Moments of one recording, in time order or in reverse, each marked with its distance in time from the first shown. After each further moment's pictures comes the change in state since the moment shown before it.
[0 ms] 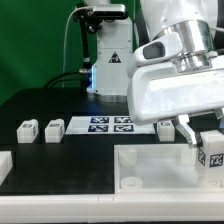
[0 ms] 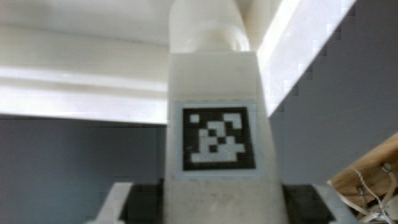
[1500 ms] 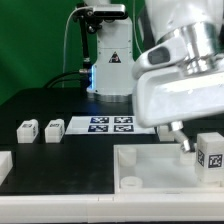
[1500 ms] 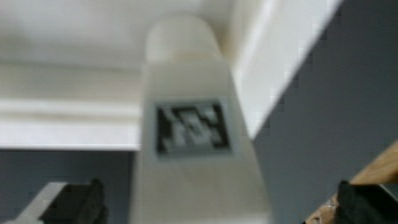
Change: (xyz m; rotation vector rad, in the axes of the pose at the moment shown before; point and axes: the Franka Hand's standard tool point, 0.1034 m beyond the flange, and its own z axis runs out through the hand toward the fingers) arm 0.019 -0.007 -0.003 0.015 -0.097 0.046
